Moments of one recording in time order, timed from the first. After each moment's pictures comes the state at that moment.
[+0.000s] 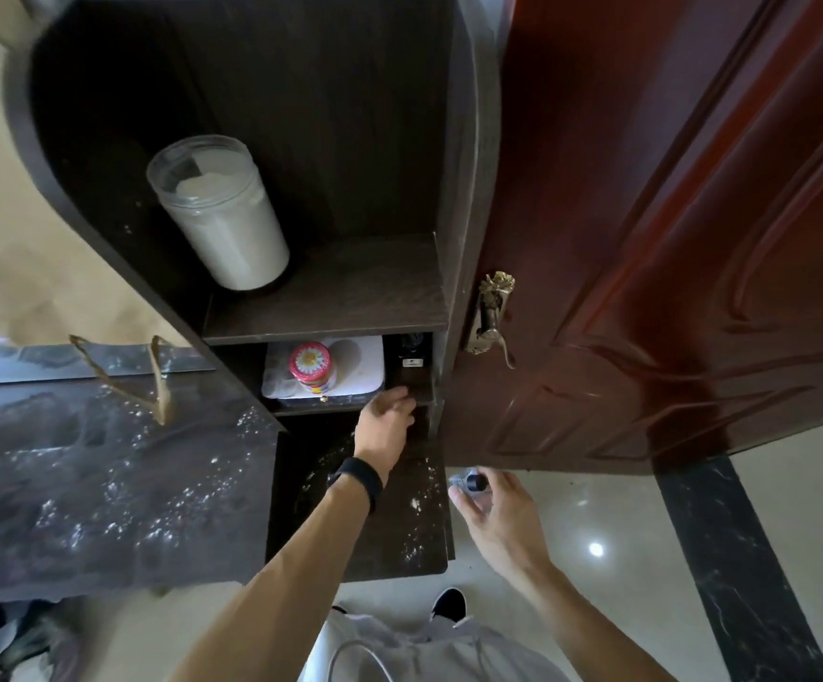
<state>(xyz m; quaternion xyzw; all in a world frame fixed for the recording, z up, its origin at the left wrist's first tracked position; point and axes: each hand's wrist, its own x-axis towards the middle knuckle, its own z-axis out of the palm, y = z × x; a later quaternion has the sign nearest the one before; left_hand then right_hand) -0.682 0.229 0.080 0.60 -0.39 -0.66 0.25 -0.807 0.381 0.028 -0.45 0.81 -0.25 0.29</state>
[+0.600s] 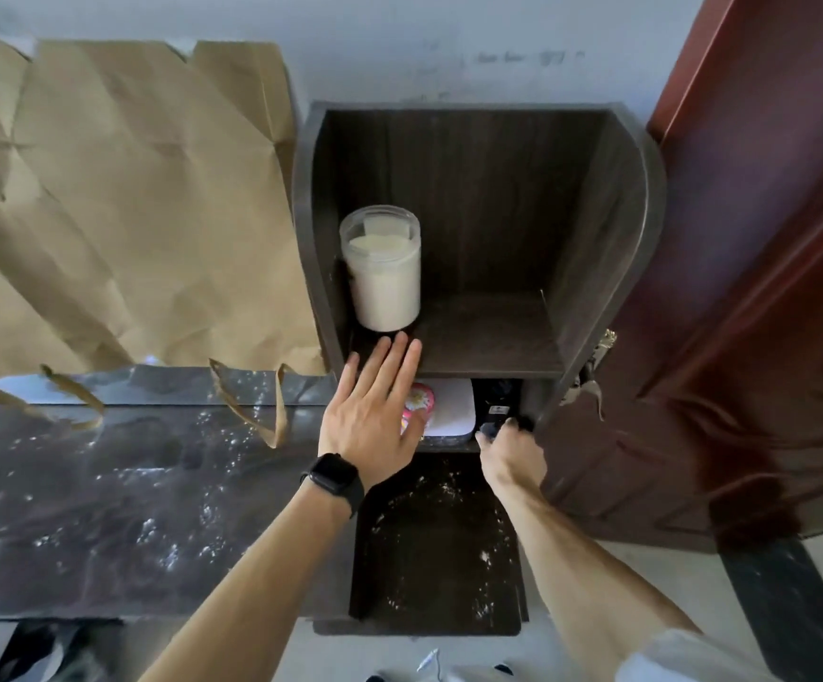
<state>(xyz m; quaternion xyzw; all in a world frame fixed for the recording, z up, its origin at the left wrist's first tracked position) -0.532 0.183 0.159 0.47 -0.87 0.05 0.12 -0.729 0.219 0.056 -0.38 0.90 -0.10 0.19</state>
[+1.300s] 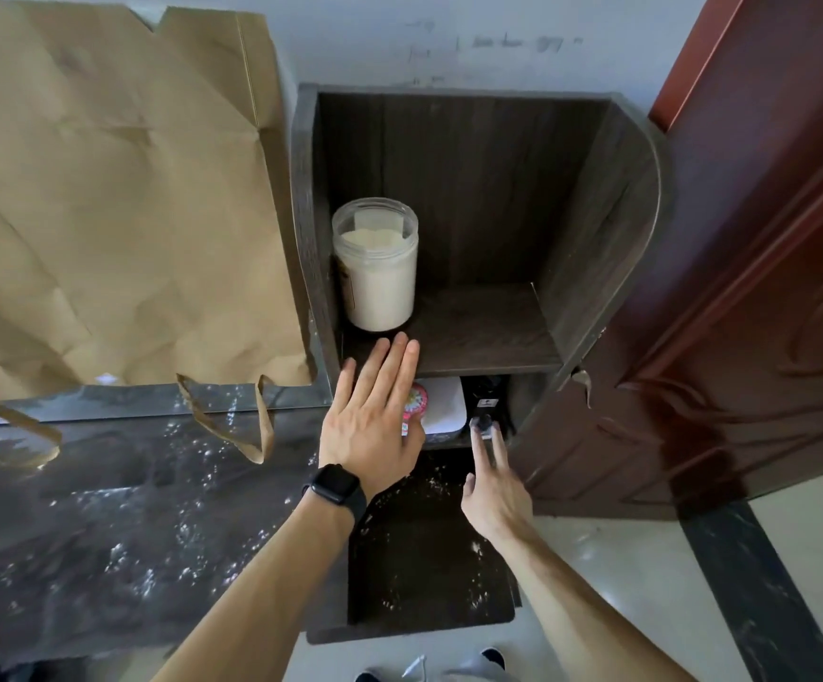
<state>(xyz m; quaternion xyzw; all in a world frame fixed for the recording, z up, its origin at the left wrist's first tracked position) -0.528 0.174 0.150 0.44 -0.88 0.01 0.17 -0.703 0.265 0.013 -0.52 0.84 -0.08 0.13</state>
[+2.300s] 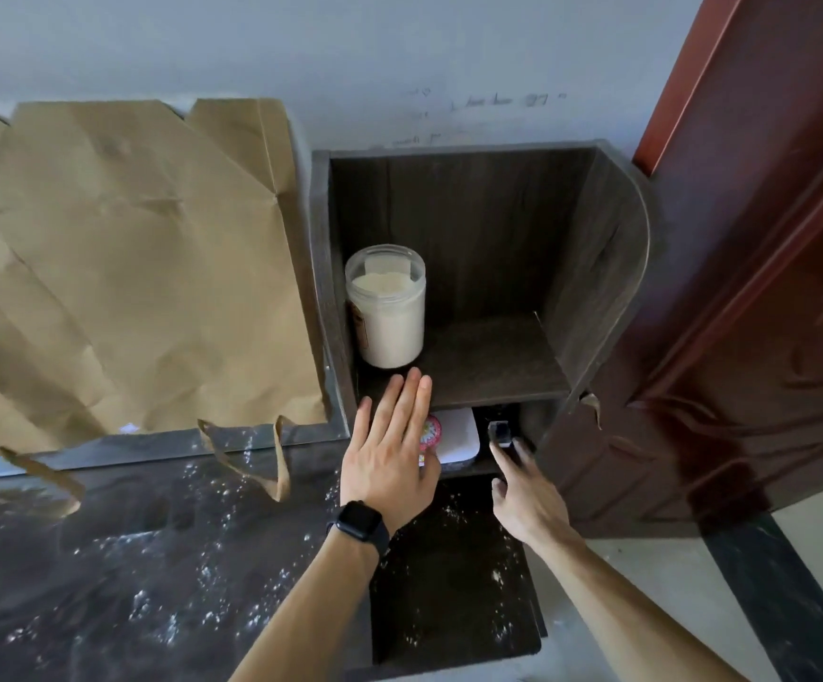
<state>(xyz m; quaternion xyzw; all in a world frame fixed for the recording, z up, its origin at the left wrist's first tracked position) -0.524 0.173 0.156 0.44 -0.88 -0.03 0.15 -0.722 0.248 0.066 -0.50 0.83 -0.08 0.21</state>
